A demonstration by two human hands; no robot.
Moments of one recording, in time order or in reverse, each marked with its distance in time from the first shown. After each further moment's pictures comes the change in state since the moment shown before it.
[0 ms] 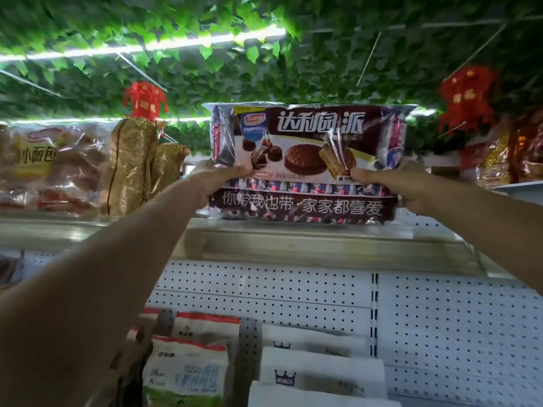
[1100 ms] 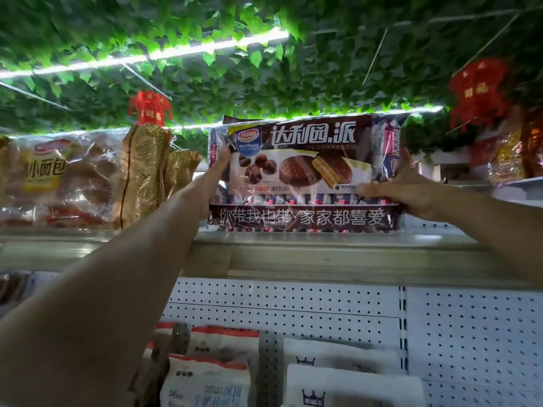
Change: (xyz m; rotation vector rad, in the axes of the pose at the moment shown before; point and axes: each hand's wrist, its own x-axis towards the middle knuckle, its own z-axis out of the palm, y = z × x) left_hand 0.047 -0.026 -0.044 -0.011 0.003 -0.143; right_hand 0.037 0.018 0.031 -0.060 -0.234 -0.160
